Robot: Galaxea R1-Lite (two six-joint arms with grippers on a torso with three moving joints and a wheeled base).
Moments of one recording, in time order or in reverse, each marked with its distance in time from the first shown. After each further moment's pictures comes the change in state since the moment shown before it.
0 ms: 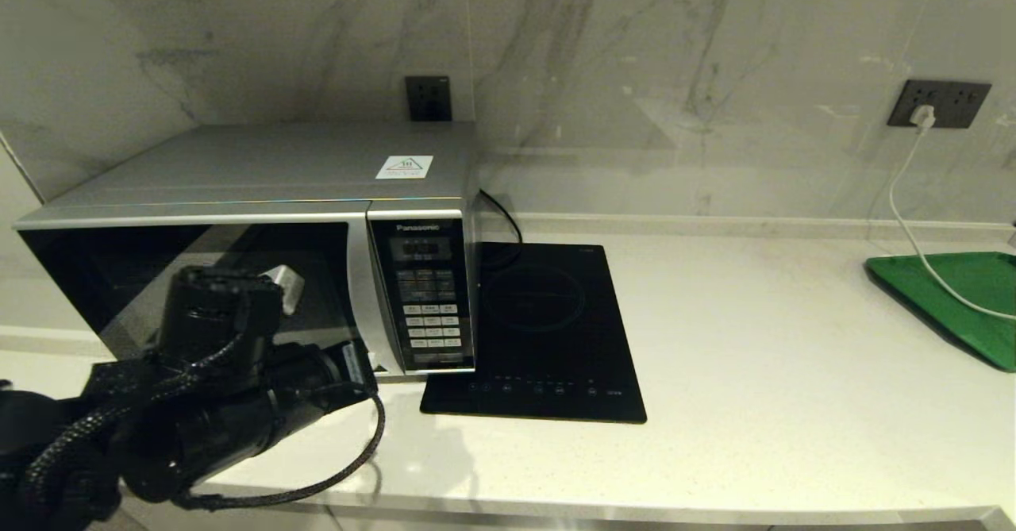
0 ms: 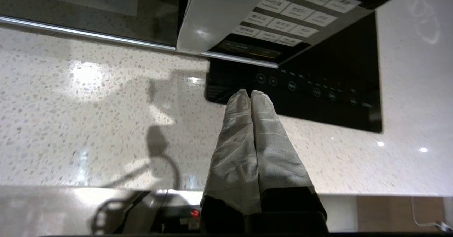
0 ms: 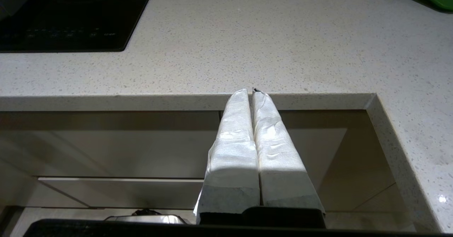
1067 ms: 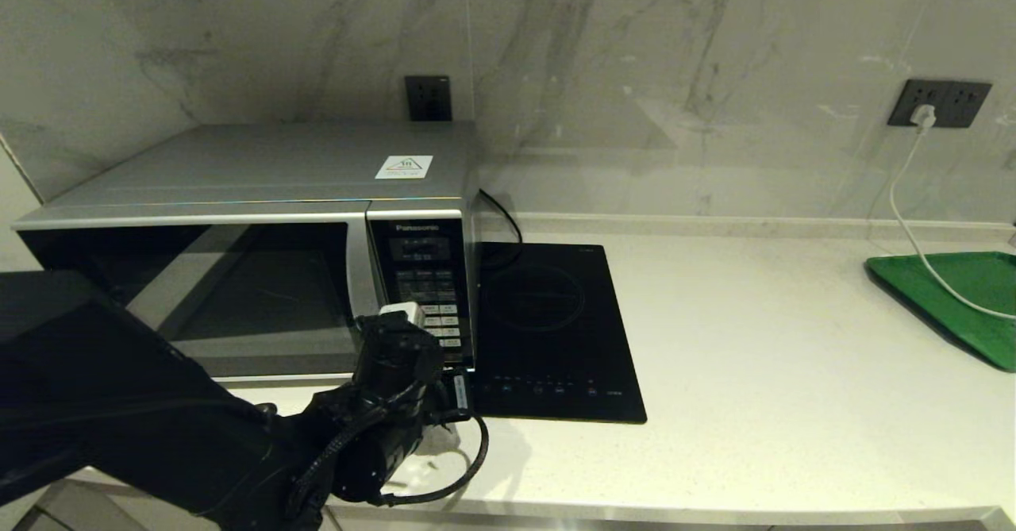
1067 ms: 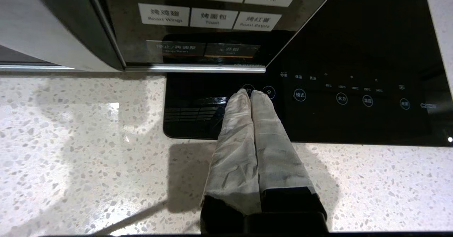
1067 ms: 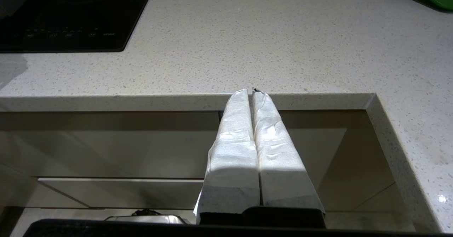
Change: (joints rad) left arm -0.159 0.403 -0.057 -0.354 0.190 0.117; right arm 0.000 0.000 0.000 0.000 0.000 0.000
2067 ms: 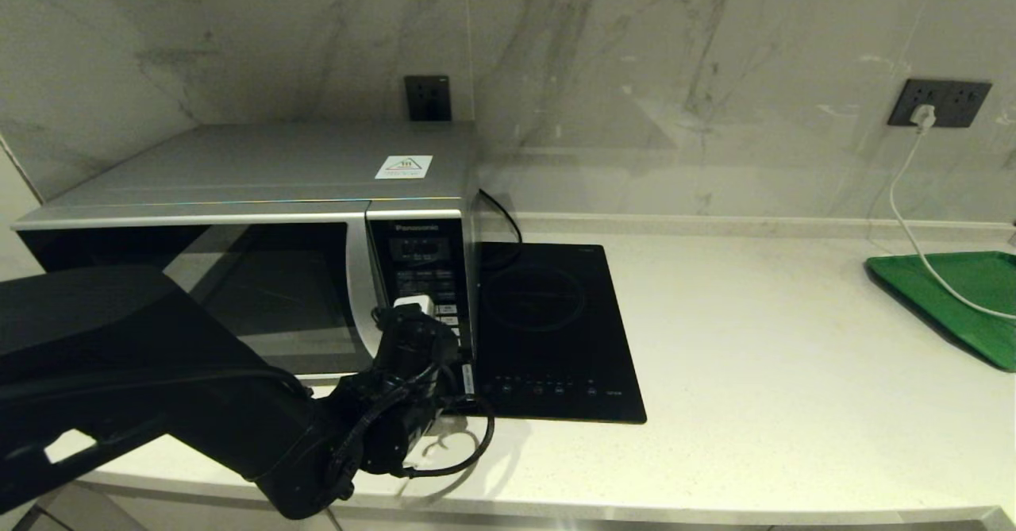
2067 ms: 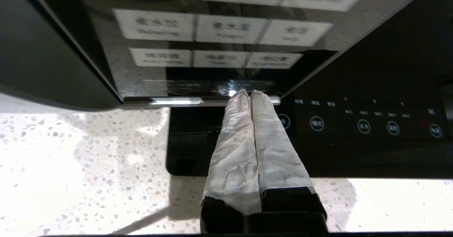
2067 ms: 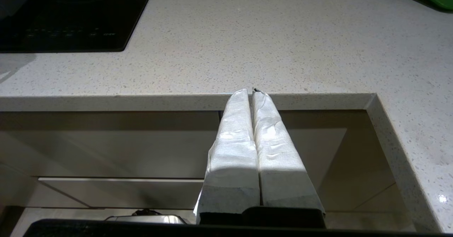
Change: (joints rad) left arm 0.036 0.091 -0.094 -0.003 0.002 0.043; right arm 0.000 0.000 0.000 0.000 0.000 0.000
